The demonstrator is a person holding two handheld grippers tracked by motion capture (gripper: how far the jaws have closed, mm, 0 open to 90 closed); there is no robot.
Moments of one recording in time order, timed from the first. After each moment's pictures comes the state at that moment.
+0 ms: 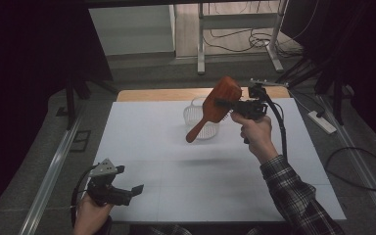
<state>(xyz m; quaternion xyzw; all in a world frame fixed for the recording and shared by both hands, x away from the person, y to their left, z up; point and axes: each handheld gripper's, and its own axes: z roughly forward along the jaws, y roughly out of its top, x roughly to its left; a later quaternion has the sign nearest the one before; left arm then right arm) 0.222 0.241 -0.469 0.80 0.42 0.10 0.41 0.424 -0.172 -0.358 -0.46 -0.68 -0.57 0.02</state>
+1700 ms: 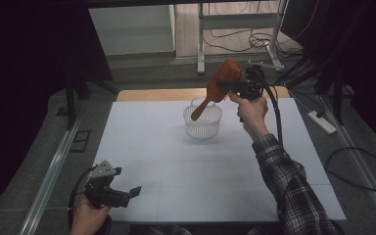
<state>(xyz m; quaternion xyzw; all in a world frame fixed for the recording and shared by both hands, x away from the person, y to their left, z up) 0.218 0.244 -0.469 0.81 0.43 0.11 0.39 0.482 -0.166 -0.349 -0.50 -0.66 -0.56 -0.05</state>
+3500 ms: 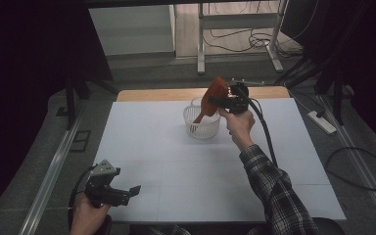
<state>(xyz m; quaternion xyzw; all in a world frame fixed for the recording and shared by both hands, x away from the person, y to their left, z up) 0.221 0.244 -0.470 0.81 0.45 0.10 0.37 0.484 -0.139 -0.411 -0.51 -0.69 -0.52 -0.08</state>
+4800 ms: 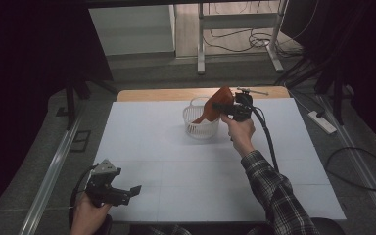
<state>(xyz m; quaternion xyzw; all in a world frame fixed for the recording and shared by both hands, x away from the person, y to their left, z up) 0.223 0.243 -0.470 0.81 0.45 0.10 0.37 0.481 -0.155 -0.440 -0.55 -0.66 -0.51 -0.06</state>
